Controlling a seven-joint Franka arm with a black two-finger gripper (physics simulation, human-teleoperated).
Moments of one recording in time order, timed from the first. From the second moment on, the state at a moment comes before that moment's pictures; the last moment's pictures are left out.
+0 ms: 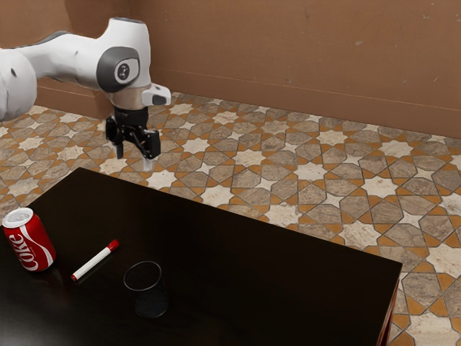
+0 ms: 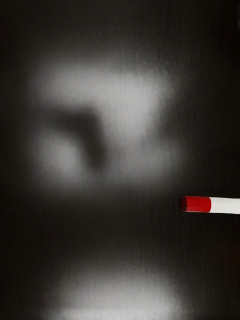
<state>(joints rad) 0.01 0.25 0.07 -1.59 0.09 1.65 0.12</state>
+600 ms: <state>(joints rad) 0.05 0.20 0.16 -2.15 0.05 2.15 0.13</state>
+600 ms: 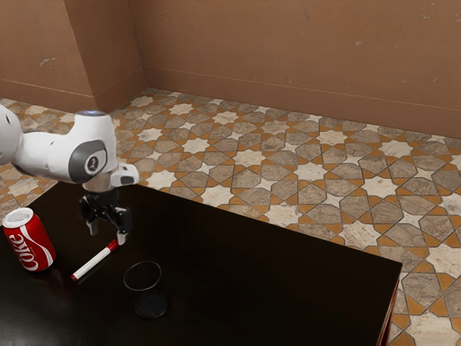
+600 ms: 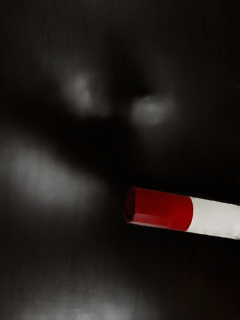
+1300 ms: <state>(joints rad) 0.06 0.22 0.22 -2.30 0.01 2.47 0.37</state>
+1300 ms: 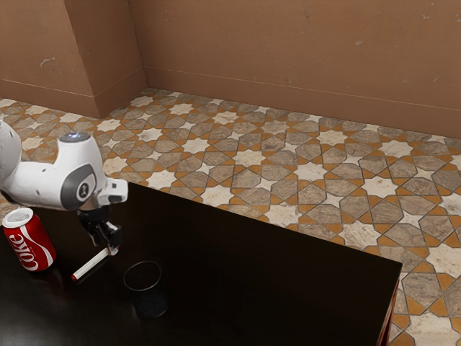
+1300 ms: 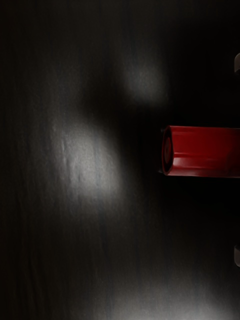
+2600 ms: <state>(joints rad) -0.19 -0.41 0.22 -2.45 0.02 2.25 0.39</state>
